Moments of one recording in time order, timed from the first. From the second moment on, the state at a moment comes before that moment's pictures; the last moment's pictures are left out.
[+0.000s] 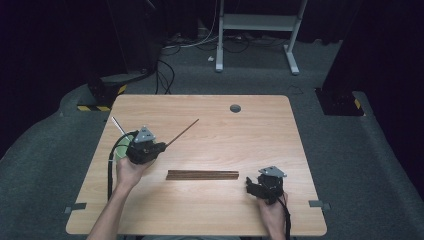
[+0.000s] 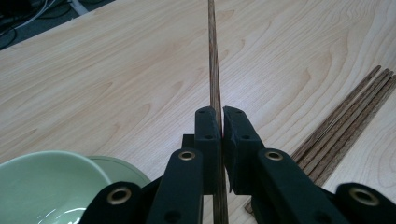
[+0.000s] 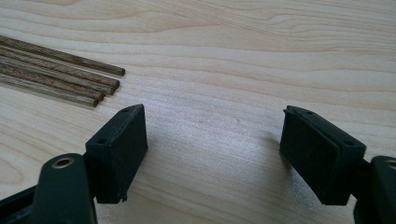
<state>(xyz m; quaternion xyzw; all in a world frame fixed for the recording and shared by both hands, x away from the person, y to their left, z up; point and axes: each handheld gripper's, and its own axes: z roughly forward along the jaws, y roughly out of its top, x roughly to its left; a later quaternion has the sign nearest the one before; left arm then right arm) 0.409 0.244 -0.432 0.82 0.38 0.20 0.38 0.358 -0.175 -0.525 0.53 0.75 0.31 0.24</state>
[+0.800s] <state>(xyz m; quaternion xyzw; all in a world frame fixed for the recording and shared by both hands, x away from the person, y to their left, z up) 0.396 0.278 -0.424 0.81 0.39 0.22 0.37 0.358 -0.175 -0.525 0.53 0.75 0.31 0.24</state>
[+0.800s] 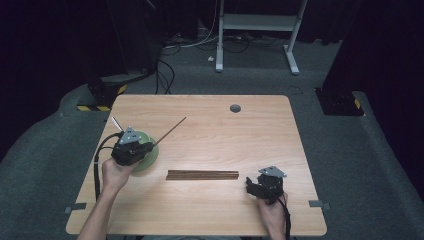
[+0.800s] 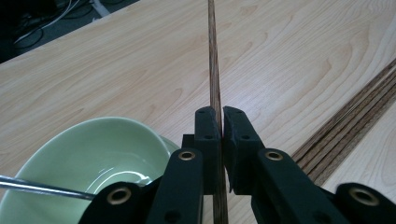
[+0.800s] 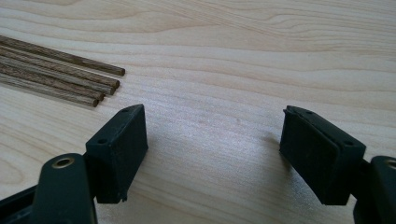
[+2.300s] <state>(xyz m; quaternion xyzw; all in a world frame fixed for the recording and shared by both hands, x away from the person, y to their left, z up) 0.394 0.338 -0.429 0.80 0.44 0.25 0.31 0.358 -0.175 -0.525 0.53 0.75 0.31 0.24</state>
